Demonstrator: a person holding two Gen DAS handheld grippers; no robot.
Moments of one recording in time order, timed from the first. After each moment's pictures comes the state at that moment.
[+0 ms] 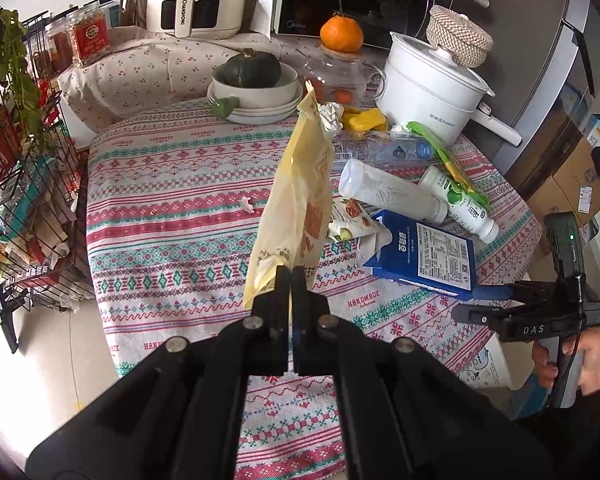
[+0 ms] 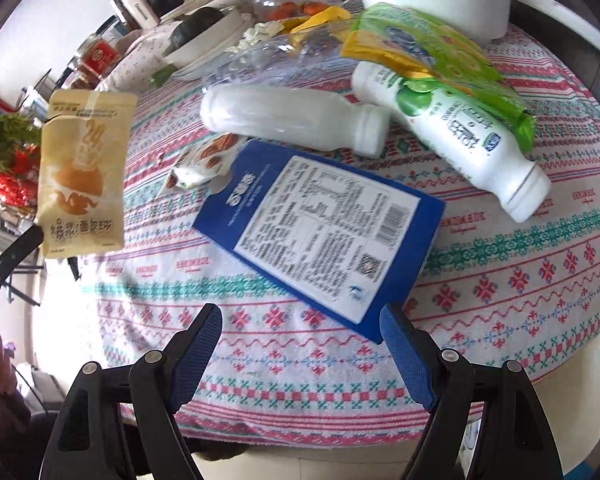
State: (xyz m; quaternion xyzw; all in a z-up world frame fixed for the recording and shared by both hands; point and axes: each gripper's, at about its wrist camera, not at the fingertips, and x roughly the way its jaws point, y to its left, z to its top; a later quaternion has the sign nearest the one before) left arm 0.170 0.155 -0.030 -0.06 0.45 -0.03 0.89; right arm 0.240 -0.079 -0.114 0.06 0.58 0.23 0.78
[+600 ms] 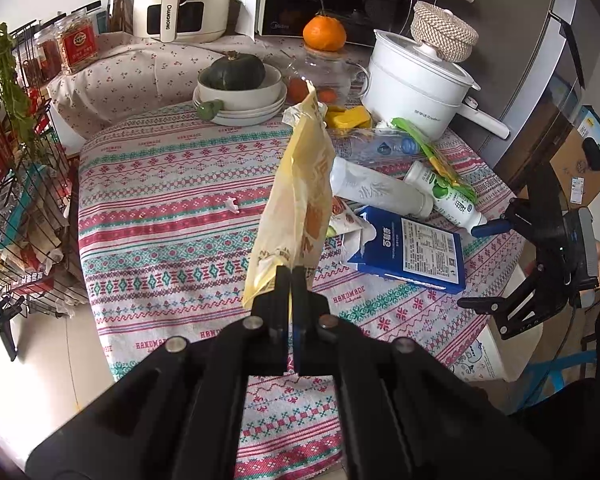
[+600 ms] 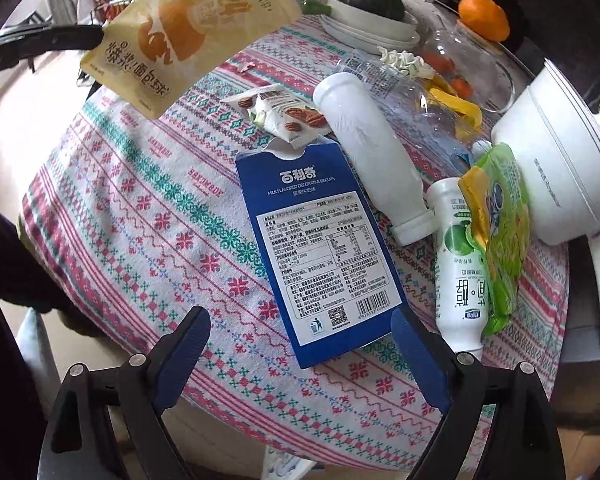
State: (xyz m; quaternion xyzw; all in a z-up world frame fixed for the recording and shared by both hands) left arm 0.168 0.144 -0.027 -0.05 0.45 -0.05 0.89; right arm 0.243 -0.044 -0.096 -0.34 0.50 0.33 0.73
